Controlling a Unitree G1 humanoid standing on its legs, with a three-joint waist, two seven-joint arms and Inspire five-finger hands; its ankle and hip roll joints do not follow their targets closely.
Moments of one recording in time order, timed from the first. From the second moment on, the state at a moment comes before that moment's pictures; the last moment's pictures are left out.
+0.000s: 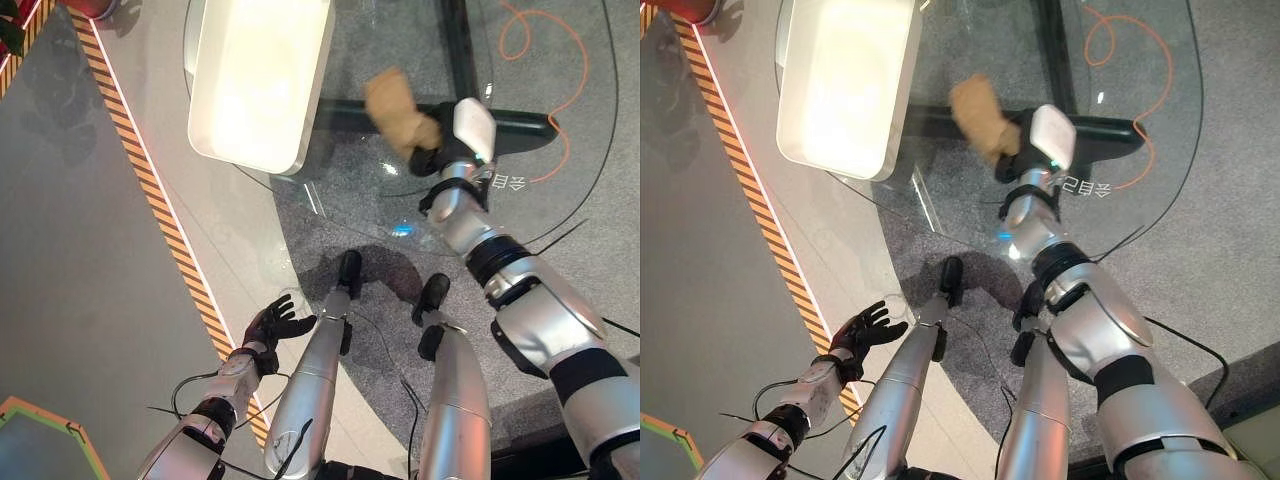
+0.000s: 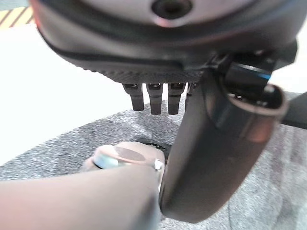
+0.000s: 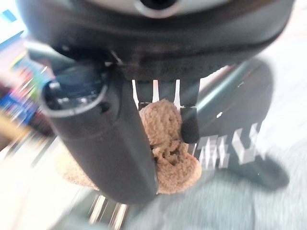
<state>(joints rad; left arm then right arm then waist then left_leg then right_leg) -0.38 0.26 -0.42 1.02 -0.73 -0.16 -0.03 -1.25 -0.47 0.64 1.09 0.11 0.17 -0.67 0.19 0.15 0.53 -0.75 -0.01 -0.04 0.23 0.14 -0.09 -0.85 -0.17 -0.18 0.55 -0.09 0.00</state>
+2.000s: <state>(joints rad) -0.38 0.30 -0.37 1.00 -0.77 -0.16 -0.06 -1.20 -0.61 0.71 0.87 -0.02 0.13 -0.40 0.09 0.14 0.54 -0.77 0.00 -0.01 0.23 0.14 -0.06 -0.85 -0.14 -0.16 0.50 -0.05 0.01</state>
